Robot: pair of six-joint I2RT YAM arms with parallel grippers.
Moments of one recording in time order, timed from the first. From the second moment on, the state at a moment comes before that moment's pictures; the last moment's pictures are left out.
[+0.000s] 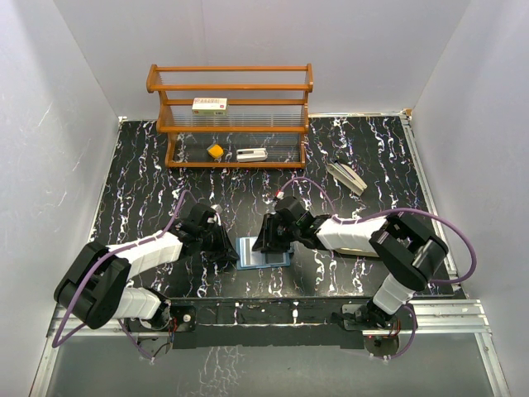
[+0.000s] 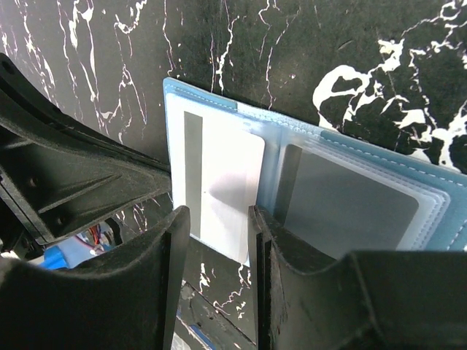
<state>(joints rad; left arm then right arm) -0.56 1.32 0.47 -0.15 0.33 -0.81 0.82 1.63 0.74 0.09 -0.27 0.92</state>
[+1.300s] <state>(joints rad) -0.56 1.03 0.69 -0.48 0.32 -0.63 0.54 1.37 1.11 -0.99 0.47 0.76</state>
